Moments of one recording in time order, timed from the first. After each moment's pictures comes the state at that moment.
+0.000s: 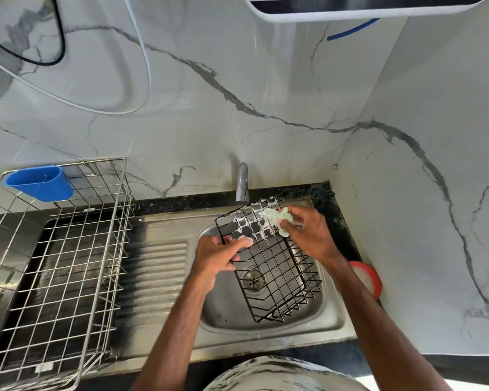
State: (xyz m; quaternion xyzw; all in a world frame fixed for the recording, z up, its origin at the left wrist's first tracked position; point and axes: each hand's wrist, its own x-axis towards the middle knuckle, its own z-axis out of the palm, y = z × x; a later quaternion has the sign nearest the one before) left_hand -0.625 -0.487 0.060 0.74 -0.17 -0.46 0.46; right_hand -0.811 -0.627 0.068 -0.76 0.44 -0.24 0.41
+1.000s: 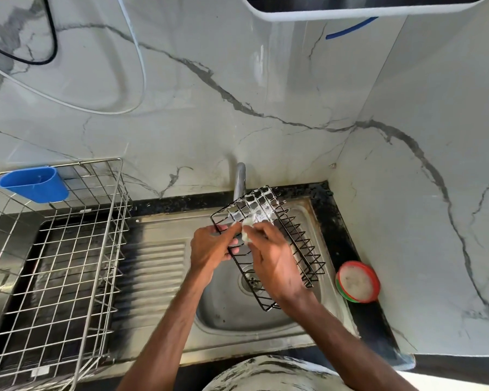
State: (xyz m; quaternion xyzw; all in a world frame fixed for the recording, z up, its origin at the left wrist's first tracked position) left_hand -0.620 -0.504 0.064 0.72 -0.15 -0.44 0.52; right_hand -0.771 -0.545 0.070 -0.86 0.32 -0.33 0.21
